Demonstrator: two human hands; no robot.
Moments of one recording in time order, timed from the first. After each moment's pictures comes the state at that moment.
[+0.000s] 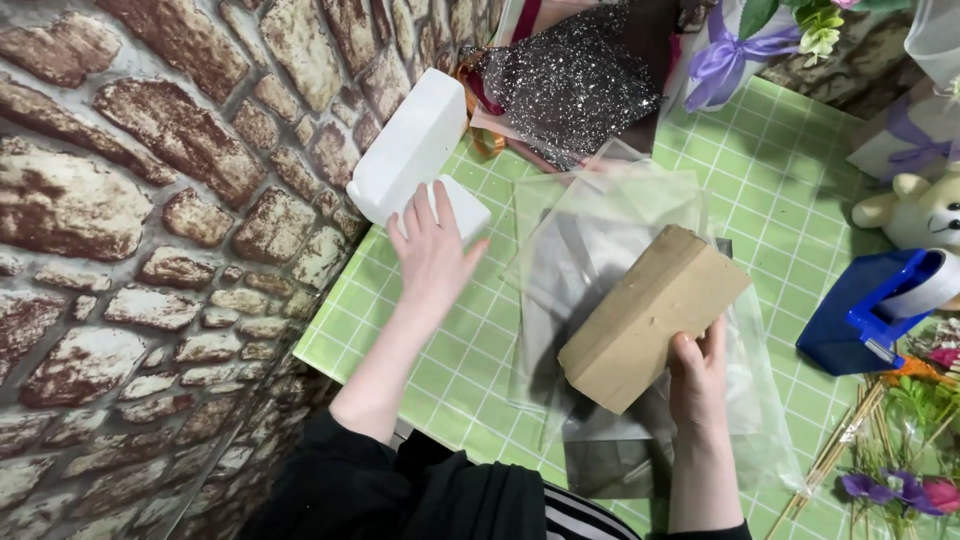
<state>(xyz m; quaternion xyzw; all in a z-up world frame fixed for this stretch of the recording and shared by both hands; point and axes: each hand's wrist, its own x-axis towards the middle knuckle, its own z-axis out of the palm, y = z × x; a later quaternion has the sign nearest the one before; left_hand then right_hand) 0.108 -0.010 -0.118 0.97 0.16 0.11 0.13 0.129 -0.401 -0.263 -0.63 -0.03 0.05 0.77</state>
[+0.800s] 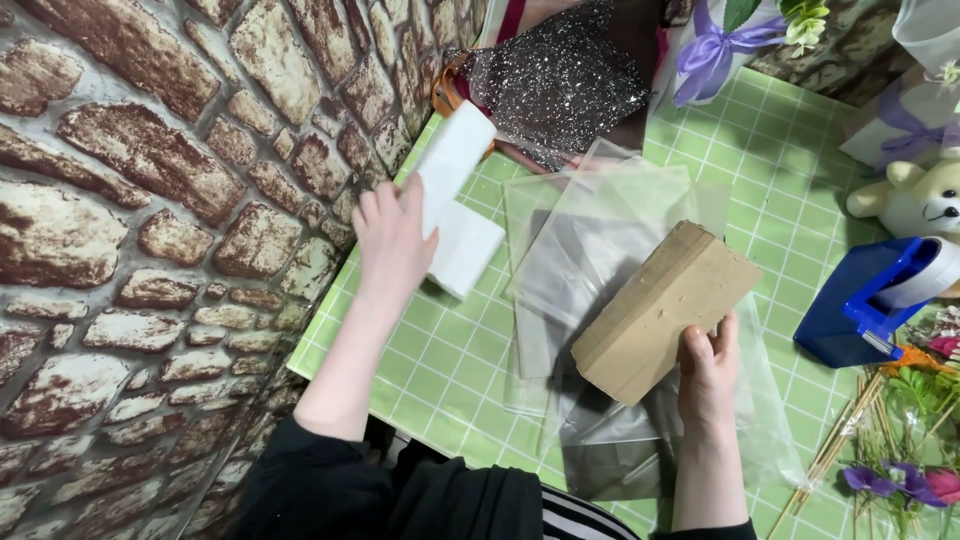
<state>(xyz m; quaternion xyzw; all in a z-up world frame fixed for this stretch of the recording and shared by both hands) 0.127 0.041 -0.128 0.98 0.13 0.16 0.08 0.125 -0.399 -0.240 -0.65 0.00 0.00 0.76</state>
